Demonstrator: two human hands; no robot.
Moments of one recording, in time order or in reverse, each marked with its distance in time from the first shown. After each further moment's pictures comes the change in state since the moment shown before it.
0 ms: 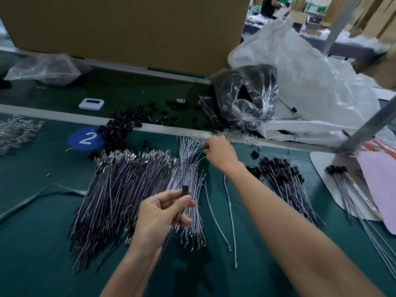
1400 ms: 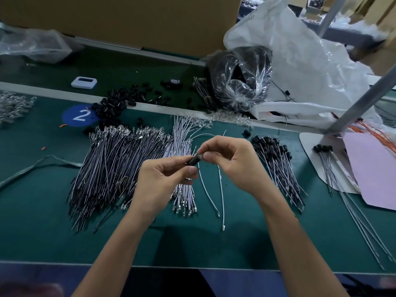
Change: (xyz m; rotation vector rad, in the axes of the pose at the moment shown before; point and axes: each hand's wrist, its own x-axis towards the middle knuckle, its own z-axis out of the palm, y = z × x) left_hand -0.015 0.012 0.017 0.111 -0.151 0.320; right_hand -0.150 -0.022 -0.068 0.778 0.019 -0.245
